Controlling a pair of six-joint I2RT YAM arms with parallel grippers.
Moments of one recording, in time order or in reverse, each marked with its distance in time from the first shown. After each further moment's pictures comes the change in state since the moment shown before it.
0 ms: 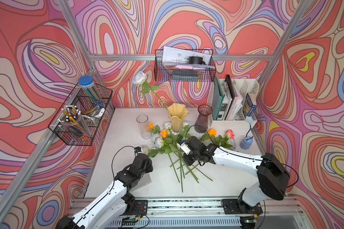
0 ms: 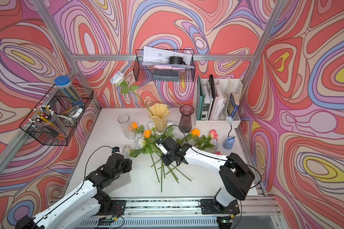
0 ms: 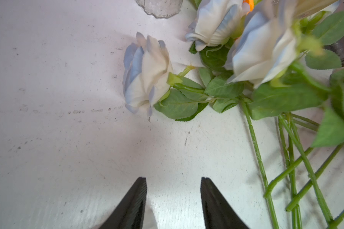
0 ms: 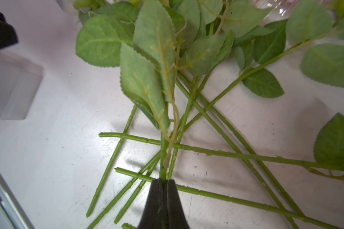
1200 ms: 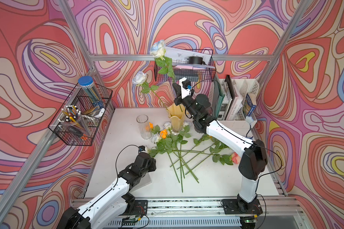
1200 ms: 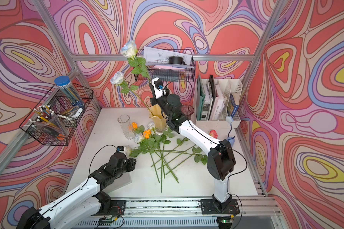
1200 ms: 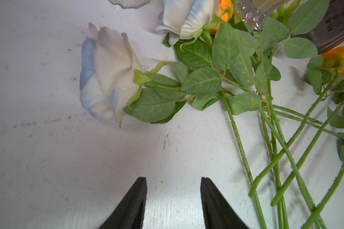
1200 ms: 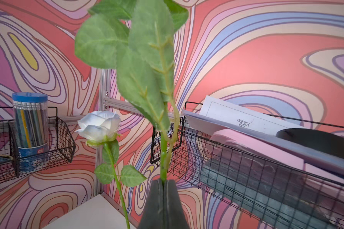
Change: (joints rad) left arm 0.000 0.093 -0.027 0.153 0.101 0.038; right arm -0.208 0.417 0.745 0.955 0.071 -0.240
